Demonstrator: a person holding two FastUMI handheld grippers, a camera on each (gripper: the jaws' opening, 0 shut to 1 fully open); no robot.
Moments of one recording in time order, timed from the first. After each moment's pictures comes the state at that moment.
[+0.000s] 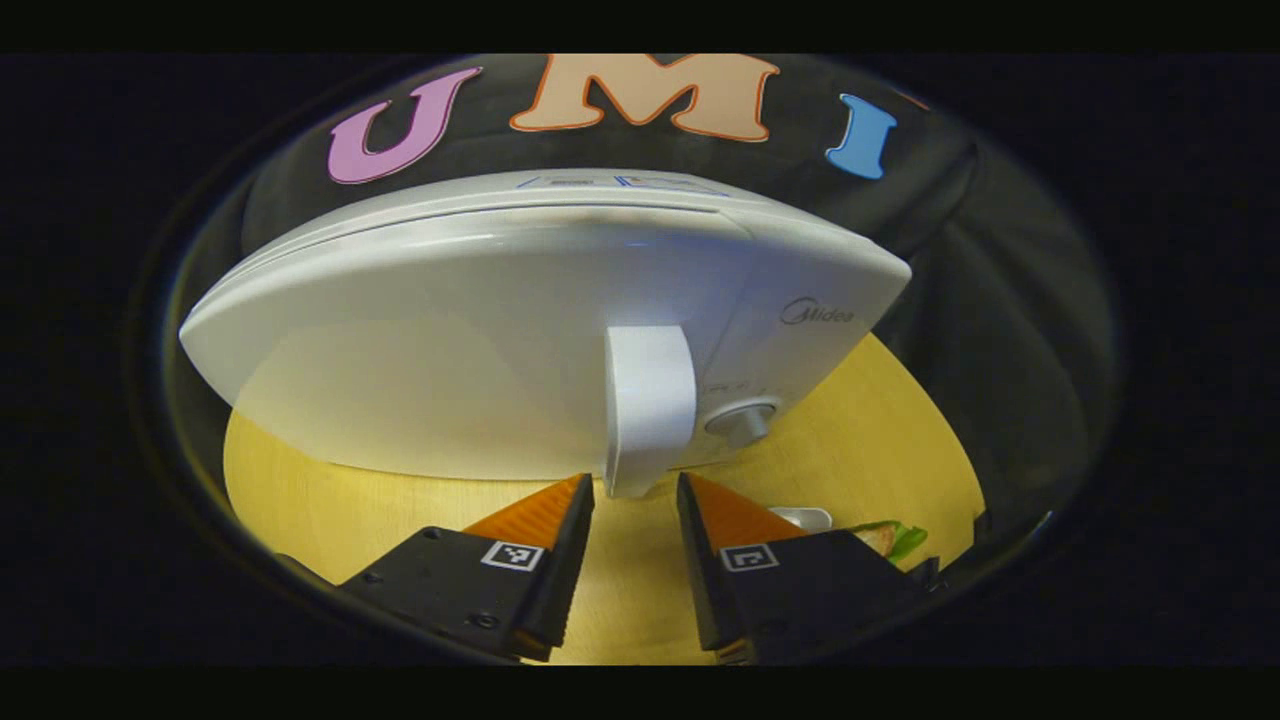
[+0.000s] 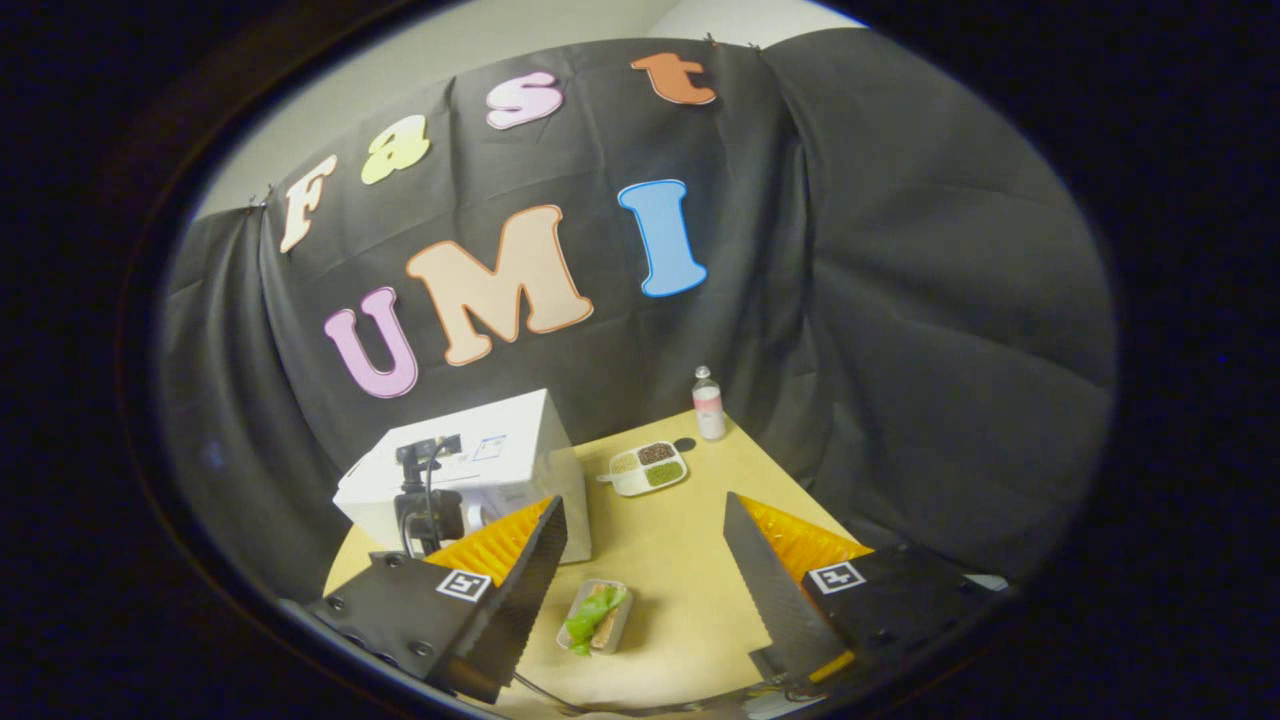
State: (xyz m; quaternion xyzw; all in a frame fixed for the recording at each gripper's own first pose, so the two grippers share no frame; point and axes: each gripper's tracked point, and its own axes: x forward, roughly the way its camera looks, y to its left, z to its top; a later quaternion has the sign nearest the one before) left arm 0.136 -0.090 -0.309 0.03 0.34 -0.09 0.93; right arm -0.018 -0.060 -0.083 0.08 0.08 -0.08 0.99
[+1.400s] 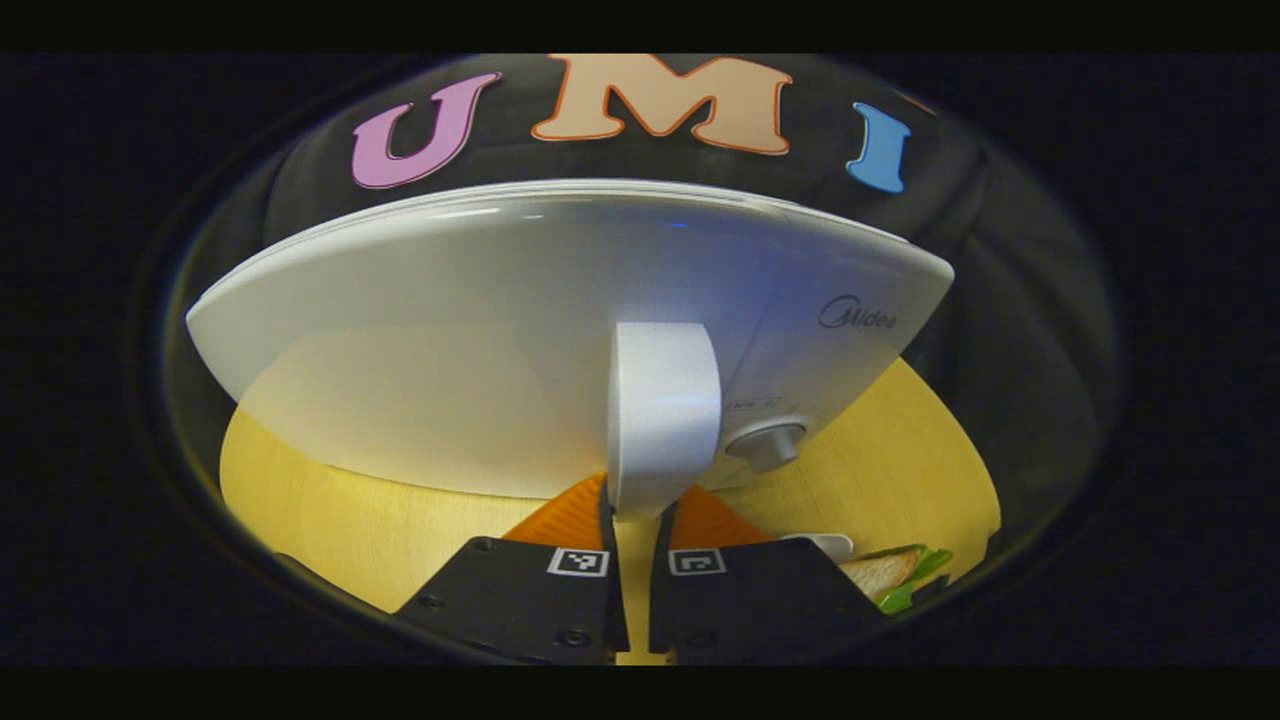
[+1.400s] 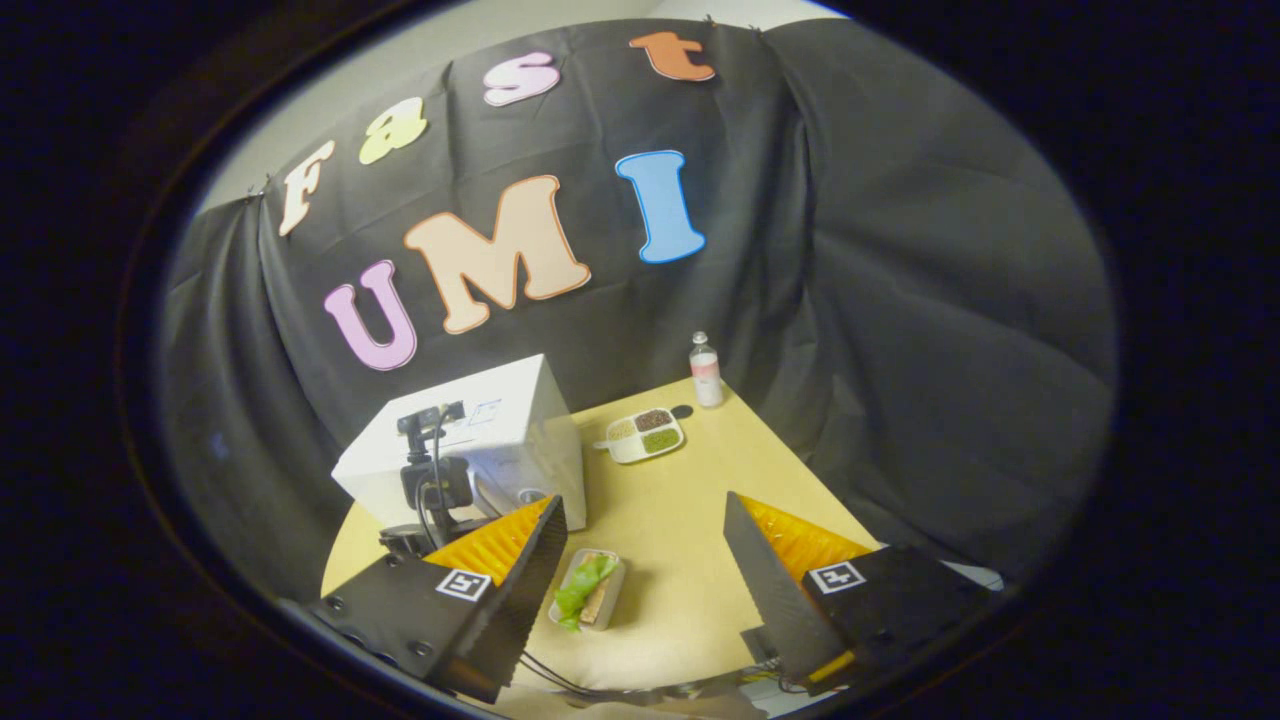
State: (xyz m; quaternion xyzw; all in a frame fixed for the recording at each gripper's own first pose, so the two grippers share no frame) left arm 0.154 -0.087 -0.315 0.01 0.28 -0.05 0.96; right arm -0.035 -0.073 -0.115 0.07 0.13 -0.07 0.99
